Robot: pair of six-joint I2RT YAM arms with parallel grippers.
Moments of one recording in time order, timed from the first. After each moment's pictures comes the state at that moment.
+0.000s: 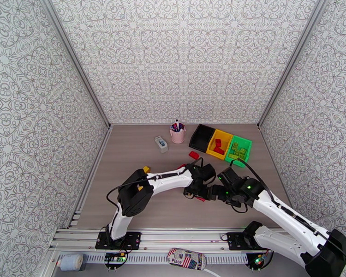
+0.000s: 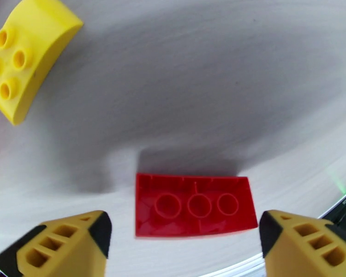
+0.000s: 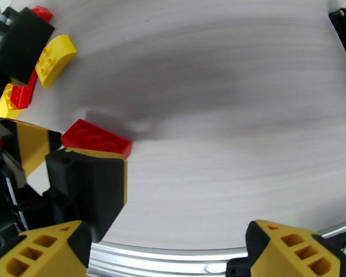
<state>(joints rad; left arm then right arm) -1.05 2.07 1.58 -0.89 0.10 -0.78 0.65 1.00 0.79 -1.02 0.00 0.86</state>
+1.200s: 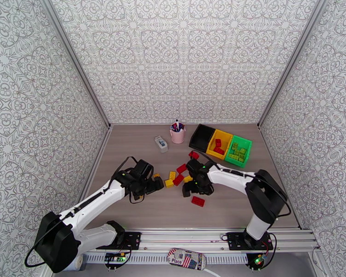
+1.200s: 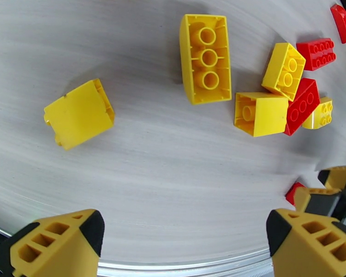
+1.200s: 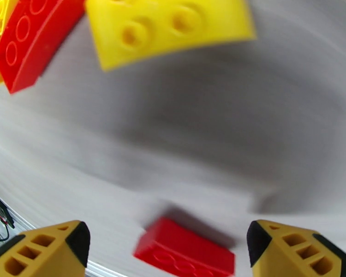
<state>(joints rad) -0.55 1.18 0.79 -0.82 0.09 -0.92 0.77 1.76 1.10 -0.79 -0.20 0.58</state>
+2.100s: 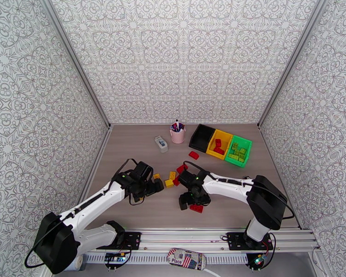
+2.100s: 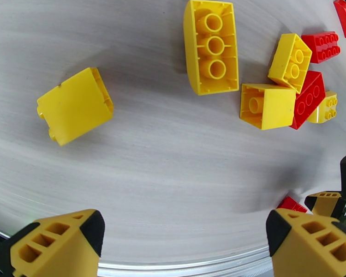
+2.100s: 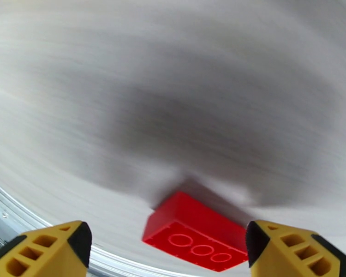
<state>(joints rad) -0.55 1.17 0.75 -0.80 0.11 -0.92 0.97 1.70 1.05 -0.87 -0.12 0.68</state>
